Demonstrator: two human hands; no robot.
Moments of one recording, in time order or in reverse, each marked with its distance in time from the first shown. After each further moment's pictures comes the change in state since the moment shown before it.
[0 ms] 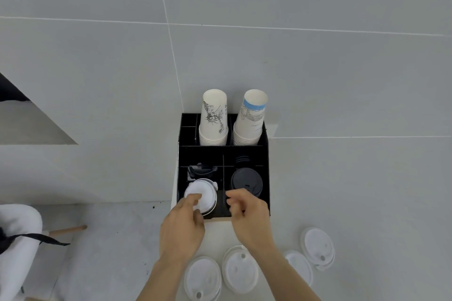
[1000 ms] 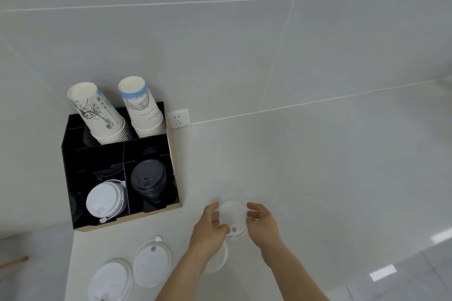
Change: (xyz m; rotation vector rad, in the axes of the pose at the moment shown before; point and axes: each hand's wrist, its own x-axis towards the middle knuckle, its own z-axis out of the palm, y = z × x) left_hand -0.086 0.201 0.148 -0.479 -0.679 -0.317; right_hand -0.039 0.178 -0.184 0.301 0.014 0.724
